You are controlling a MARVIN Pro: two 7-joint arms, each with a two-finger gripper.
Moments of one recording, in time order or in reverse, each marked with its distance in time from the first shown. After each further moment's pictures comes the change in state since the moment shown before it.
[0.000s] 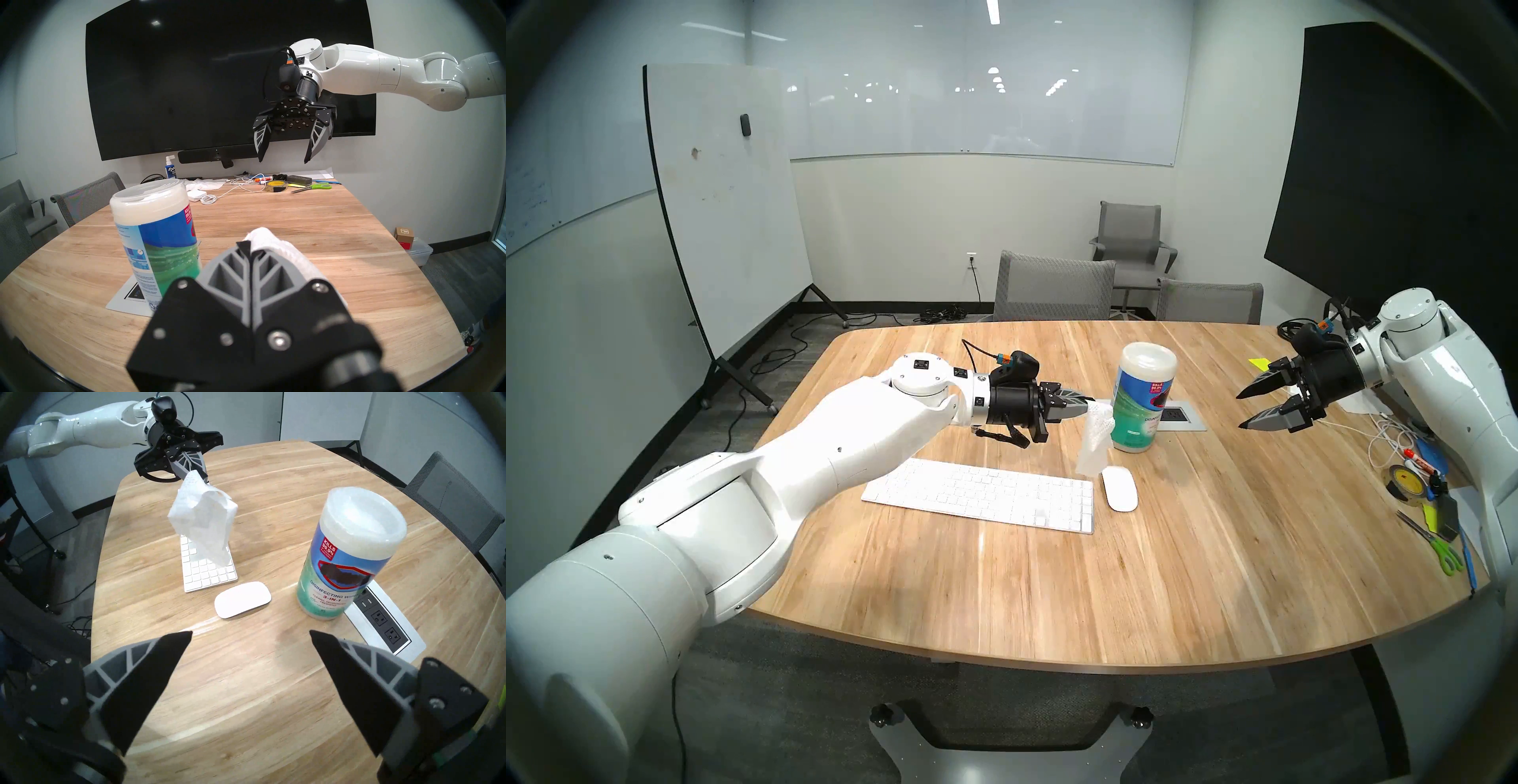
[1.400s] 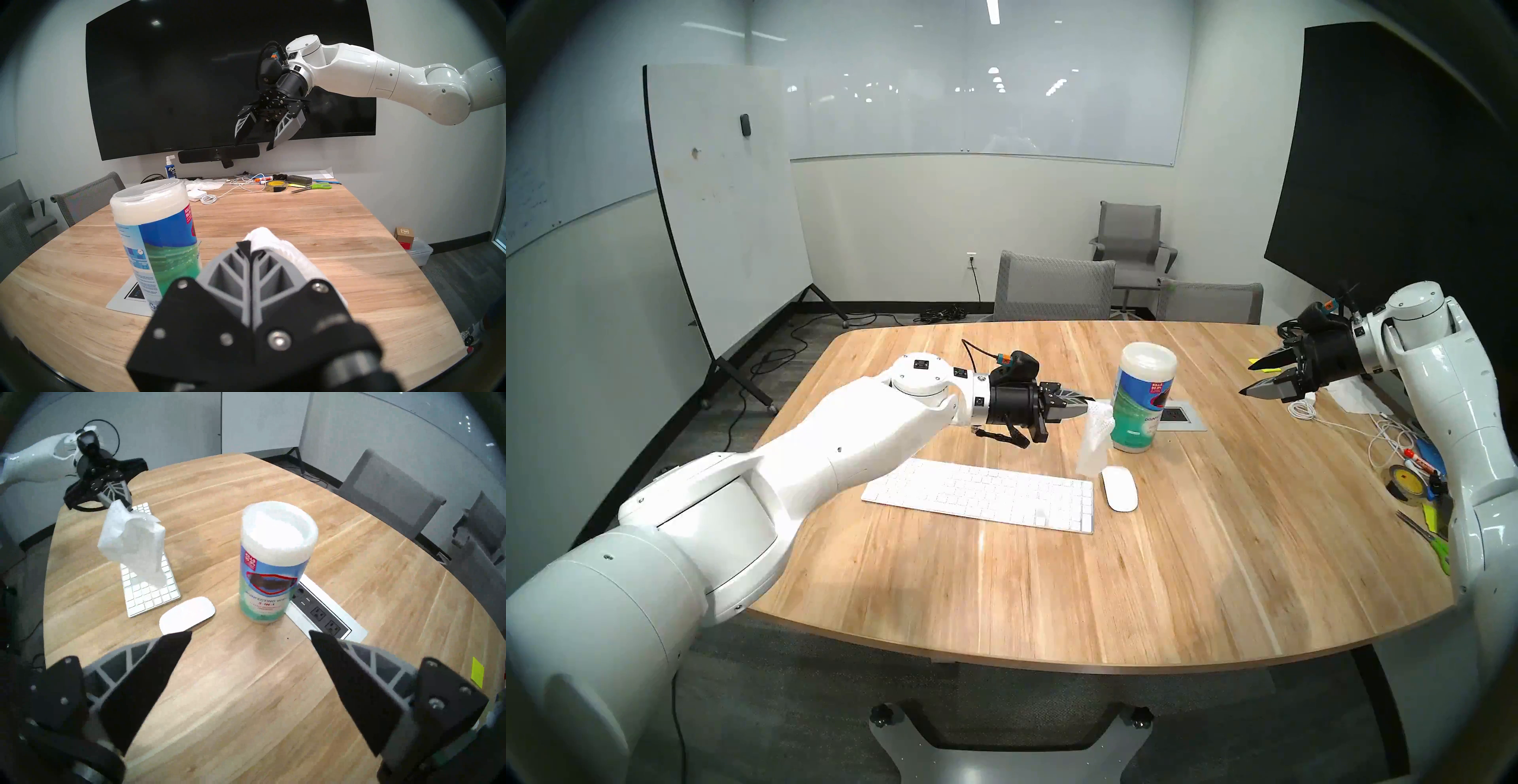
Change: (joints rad) left arm 0.000 0.000 0.000 0.000 0.000 0.000 0.000; right arm -0.117 -0.148 0.441 0.029 -0.349 0.078 -0.014
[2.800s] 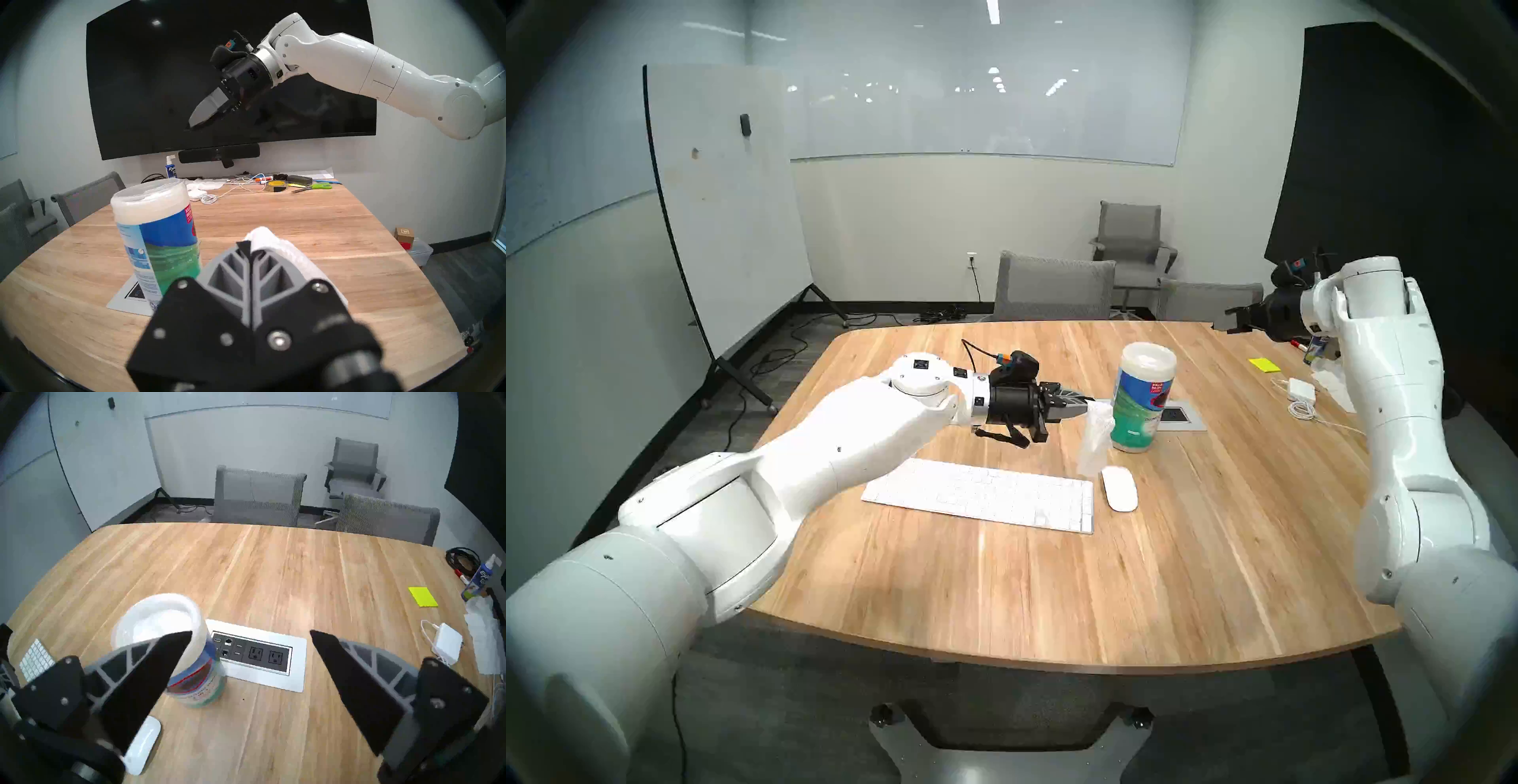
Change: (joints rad) left arm 0.000 0.001 0.000 0.000 0.000 0.001 0.001; right arm -0.023 -0.325 0.367 -0.086 -0.222 0.523 -0.515
